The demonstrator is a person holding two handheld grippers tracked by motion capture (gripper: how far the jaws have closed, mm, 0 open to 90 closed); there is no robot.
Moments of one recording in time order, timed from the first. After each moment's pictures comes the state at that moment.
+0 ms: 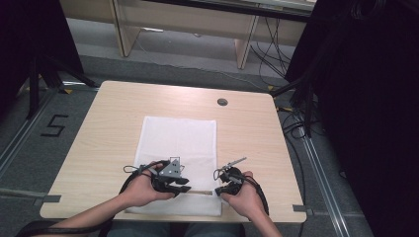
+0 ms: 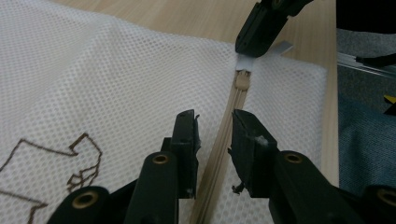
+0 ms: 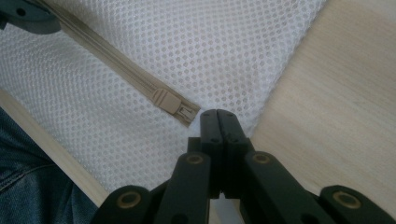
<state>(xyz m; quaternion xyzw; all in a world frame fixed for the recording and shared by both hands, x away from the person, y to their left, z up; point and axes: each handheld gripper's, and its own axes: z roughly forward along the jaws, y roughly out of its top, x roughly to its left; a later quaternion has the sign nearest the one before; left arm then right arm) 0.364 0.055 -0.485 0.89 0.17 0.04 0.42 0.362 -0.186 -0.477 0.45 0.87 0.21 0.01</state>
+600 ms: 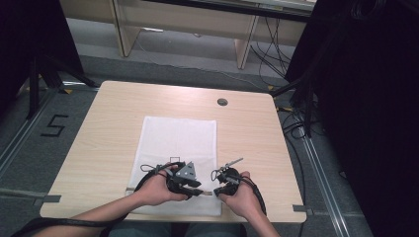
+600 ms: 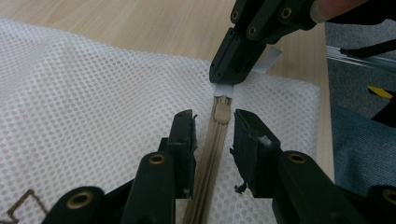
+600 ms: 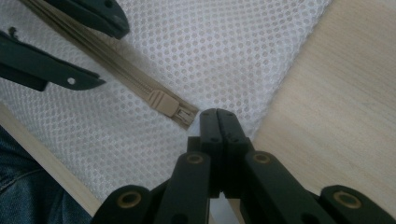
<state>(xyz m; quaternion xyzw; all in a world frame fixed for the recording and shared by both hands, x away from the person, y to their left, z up) 0.369 0.018 -0.492 0.90 0.15 0.02 0.41 0.364 -0.182 -0.482 0.44 0.87 0.20 0.02</state>
